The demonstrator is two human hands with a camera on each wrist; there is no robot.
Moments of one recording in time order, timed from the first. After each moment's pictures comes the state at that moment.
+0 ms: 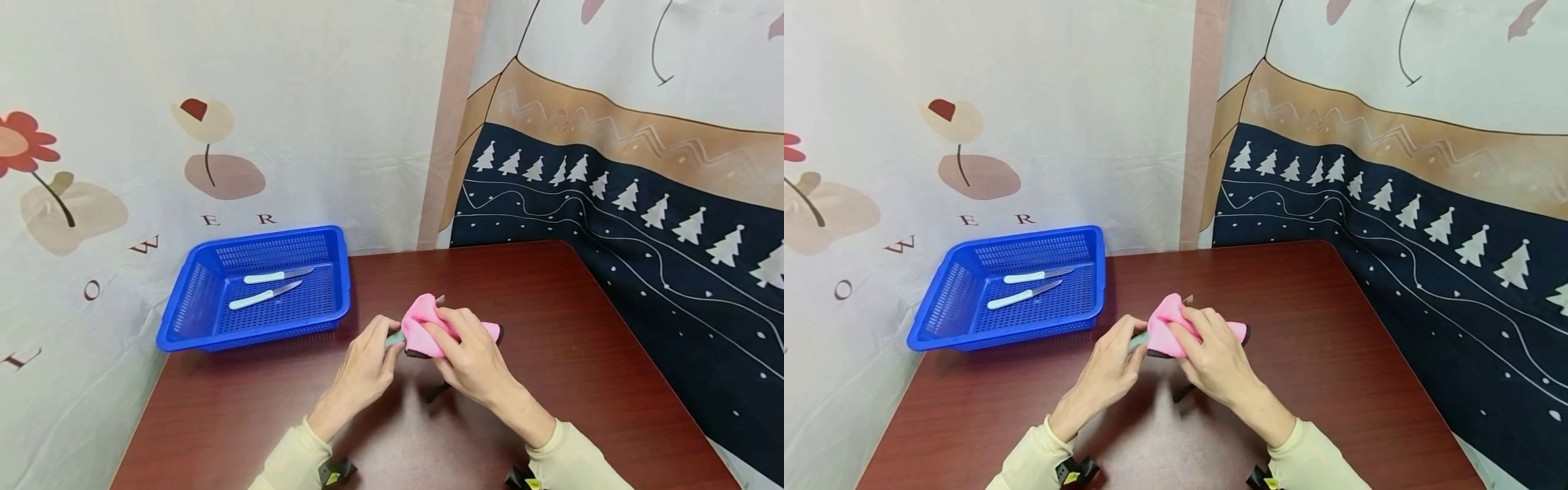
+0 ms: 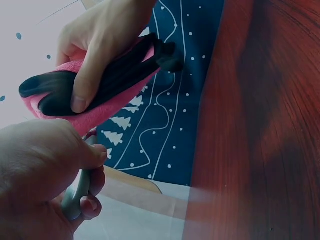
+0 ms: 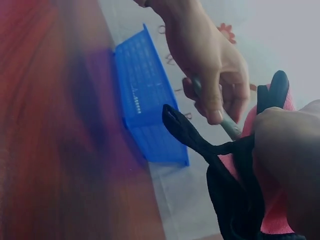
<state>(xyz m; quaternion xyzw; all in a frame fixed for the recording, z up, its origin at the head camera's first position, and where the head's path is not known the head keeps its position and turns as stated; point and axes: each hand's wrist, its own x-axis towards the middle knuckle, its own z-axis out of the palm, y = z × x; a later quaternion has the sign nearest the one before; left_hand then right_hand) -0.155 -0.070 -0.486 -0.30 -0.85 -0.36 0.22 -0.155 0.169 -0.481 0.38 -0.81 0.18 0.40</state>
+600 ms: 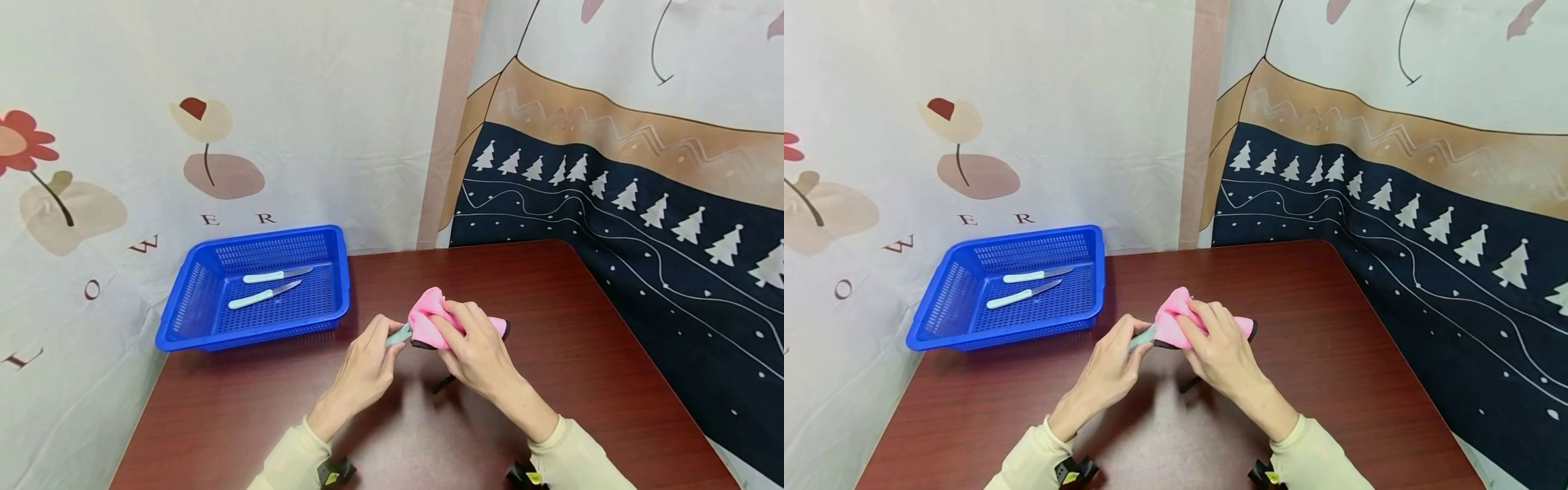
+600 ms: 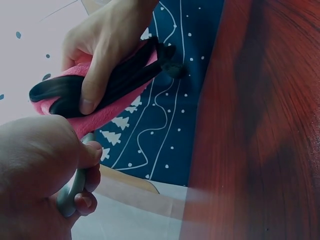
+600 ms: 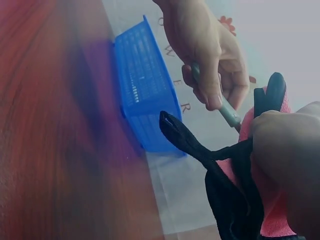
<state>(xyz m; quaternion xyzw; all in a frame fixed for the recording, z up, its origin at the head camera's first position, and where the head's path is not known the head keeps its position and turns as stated) -0.153 -0.069 -0.486 -0.29 -0.86 -0.36 0.21 -0.157 0.177 -0.478 0.36 -0.84 0.16 0.38</state>
